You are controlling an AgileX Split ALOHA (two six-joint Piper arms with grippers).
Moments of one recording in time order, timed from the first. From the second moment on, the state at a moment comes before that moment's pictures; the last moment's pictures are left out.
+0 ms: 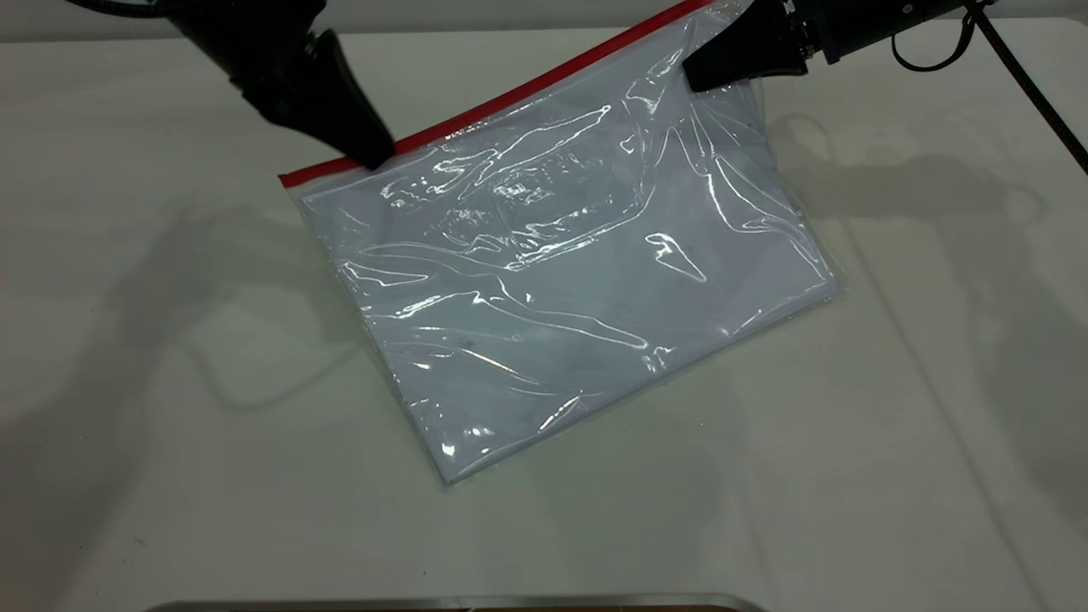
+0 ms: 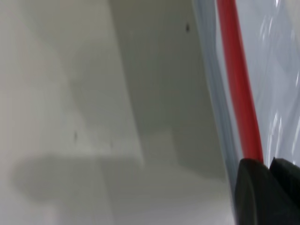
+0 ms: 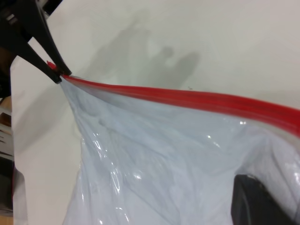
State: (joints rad) left arm -0.16 2.28 -1.48 -0.73 0.85 1.55; right arm 0.02 2.59 -1.78 1.27 1.10 -1.51
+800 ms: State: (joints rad) left arm -0.16 2.28 -1.48 -0.52 0.85 1.39; right arm 0.02 2.59 -1.78 1.27 1.08 -1.51
